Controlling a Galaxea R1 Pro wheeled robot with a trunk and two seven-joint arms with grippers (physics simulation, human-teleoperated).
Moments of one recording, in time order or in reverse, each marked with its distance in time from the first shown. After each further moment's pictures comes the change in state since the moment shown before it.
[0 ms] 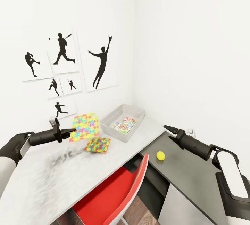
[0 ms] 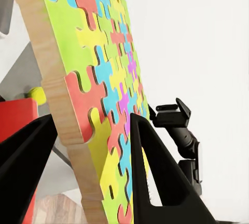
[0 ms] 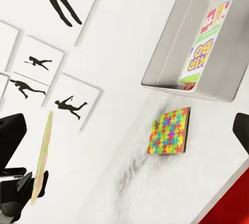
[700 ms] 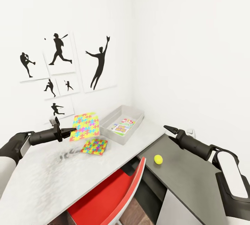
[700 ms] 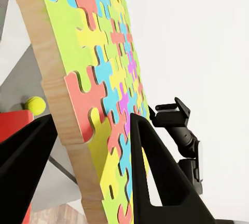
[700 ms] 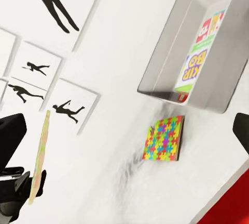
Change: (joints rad) left arm 0.000 -0.002 0.000 -0.015 -0.001 0.000 -0.002; right arm 0.001 0.000 0.000 -0.001 0.002 -0.001 -0.001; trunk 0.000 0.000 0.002
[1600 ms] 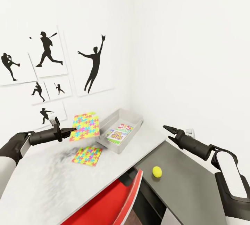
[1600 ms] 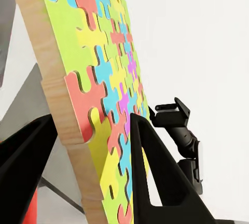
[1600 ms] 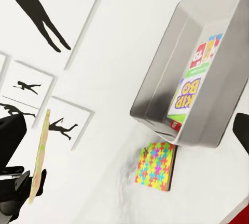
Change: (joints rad) left arm 0.000 0.000 0.000 0.000 0.002 -0.002 0.000; right arm 0.000 0.002 0.009 0.000 0.000 -0.006 0.000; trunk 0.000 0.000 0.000
